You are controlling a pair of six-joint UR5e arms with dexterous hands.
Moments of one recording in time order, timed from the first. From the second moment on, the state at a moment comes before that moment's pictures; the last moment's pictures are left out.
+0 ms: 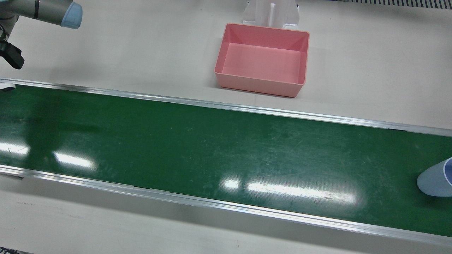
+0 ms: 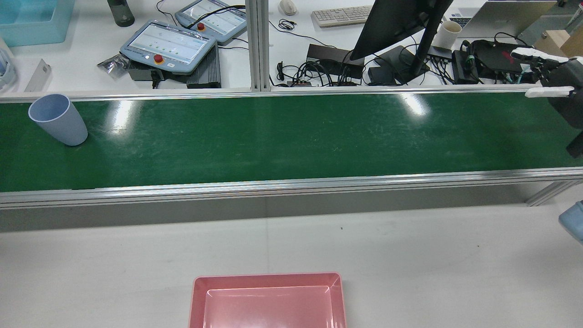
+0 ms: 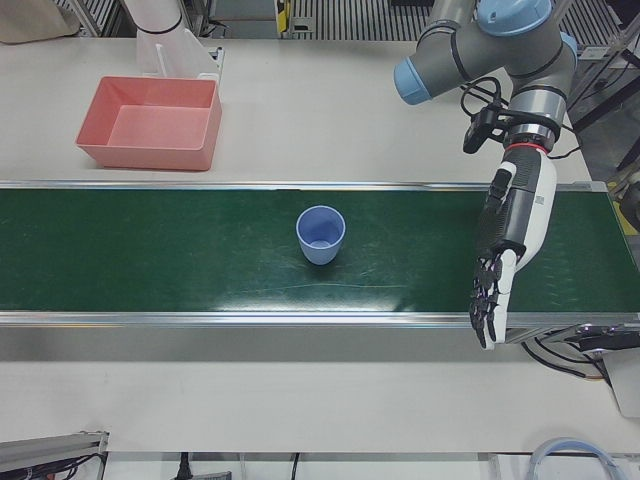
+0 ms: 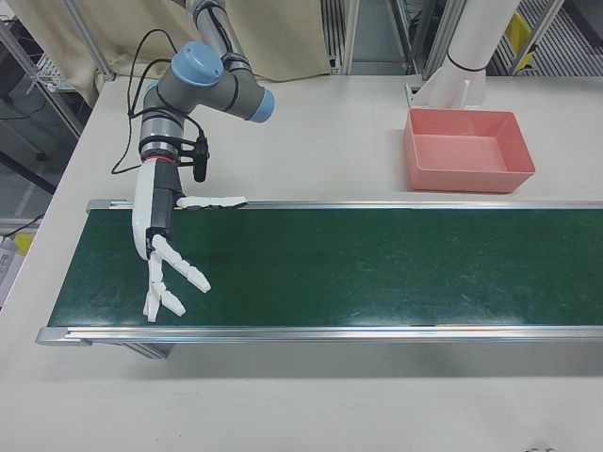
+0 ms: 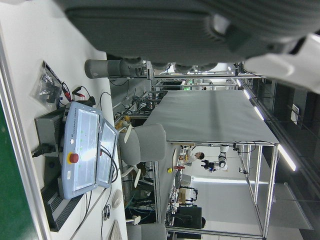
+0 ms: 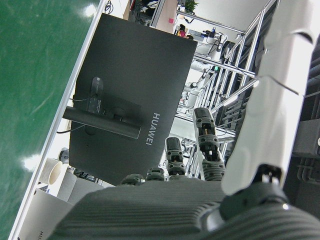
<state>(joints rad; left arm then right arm) -1.44 -1.74 -1.72 0.22 1.79 0.01 1.23 -1.57 1.76 -3.24 -1.33 -0.31</state>
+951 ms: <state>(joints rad) -1.44 -1.74 -1.72 0.22 1.80 0.01 1.23 -1.57 1.76 -3.24 -1.33 -0.31</state>
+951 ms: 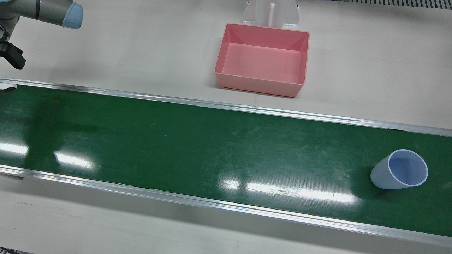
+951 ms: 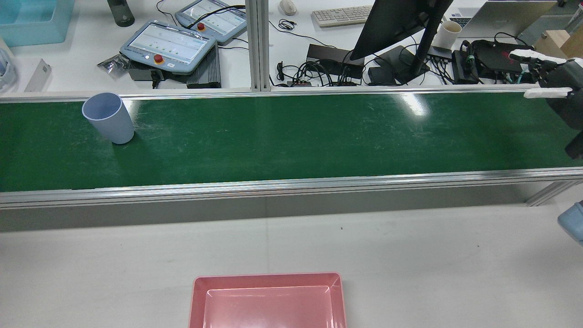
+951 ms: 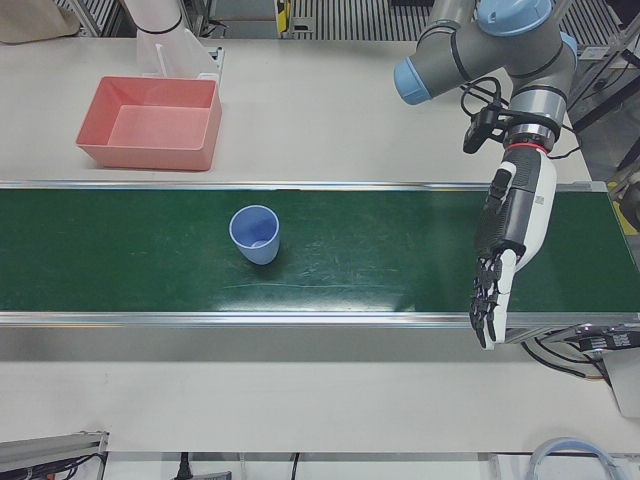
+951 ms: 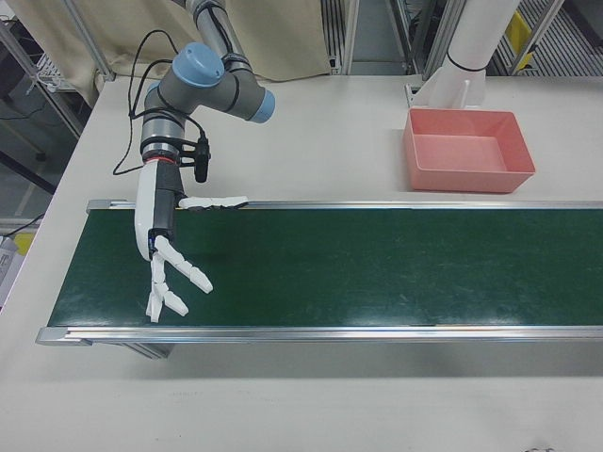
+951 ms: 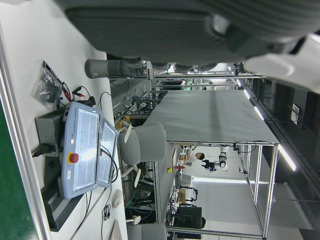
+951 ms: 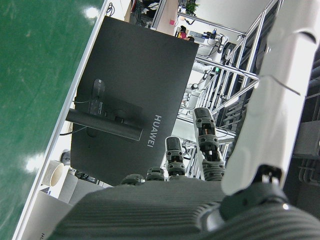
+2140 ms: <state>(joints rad) -1.44 -1.74 -1.72 0.22 1.79 0.01 1.22 -1.57 1.75 -3.24 -1.33 -0.31</state>
